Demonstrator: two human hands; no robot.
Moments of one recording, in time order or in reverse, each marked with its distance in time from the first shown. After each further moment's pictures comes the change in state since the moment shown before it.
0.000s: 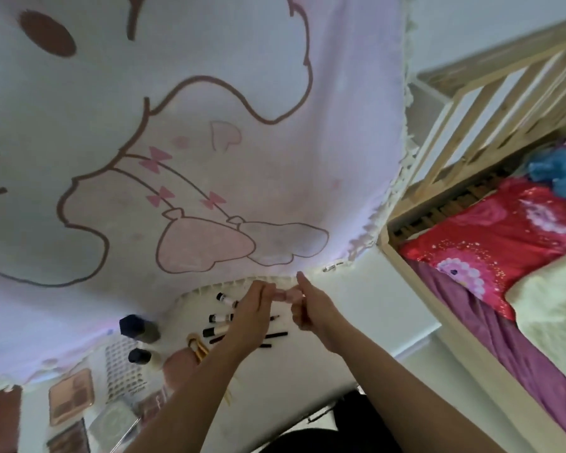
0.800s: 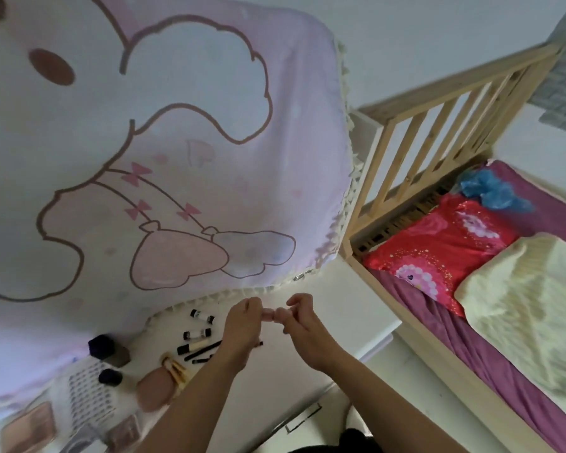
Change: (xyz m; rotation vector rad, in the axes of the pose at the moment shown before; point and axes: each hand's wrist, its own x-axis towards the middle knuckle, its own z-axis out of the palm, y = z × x) left_hand -0.030 0.038 0.016 -0.241 -0.063 -0.264; right_hand -0.074 0.017 -0.004 -0.421 0.136 -0.319
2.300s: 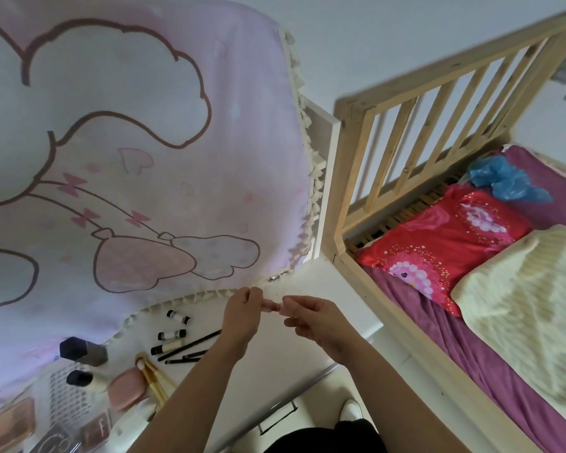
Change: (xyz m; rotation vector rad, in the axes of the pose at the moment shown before) left_hand 0.005 0.039 0.087 0.052 0.103 0.047; right_hand 0.000 0.030 -0.112 0.562 -0.050 0.211
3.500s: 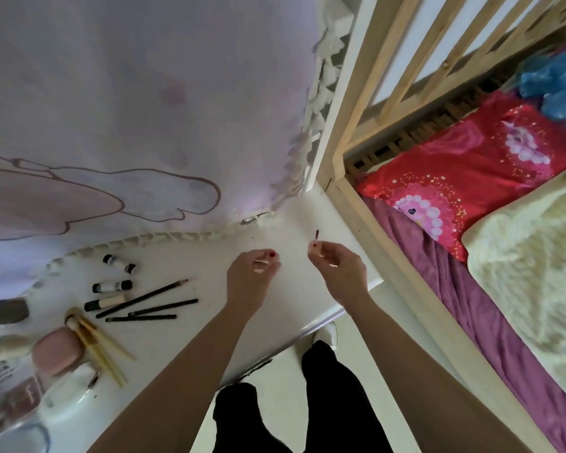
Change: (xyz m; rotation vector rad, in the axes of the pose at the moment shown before) left_hand 0.104 -0.114 0.096 0.119 -0.007 0.005; right_hand 0.117 0.089 -0.103 -0.443 0.490 -0.021
